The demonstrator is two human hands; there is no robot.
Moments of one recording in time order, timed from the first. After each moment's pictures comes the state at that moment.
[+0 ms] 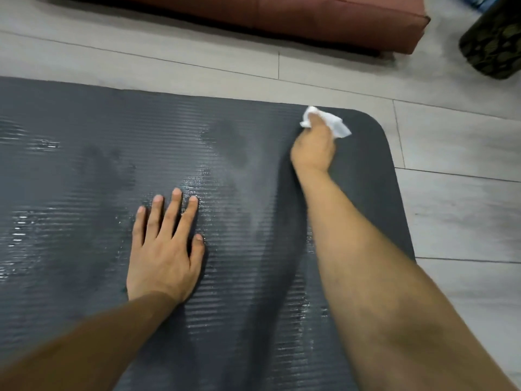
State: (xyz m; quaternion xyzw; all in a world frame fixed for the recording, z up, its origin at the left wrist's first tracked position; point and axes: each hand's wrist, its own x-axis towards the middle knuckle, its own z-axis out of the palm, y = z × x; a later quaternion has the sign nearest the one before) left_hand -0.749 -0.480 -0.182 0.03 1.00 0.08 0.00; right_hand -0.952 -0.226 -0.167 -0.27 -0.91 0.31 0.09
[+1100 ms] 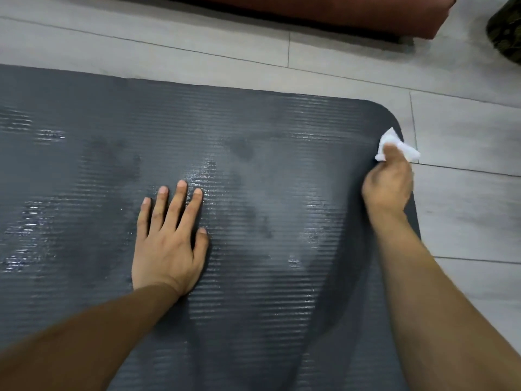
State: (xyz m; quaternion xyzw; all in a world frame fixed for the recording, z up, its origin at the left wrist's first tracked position) left_hand -0.752 -0.481 -0.181 0.03 1.00 0.08 0.00; right_hand -0.872 -0.124 -0.151 -0.30 -0.92 0.20 0.13
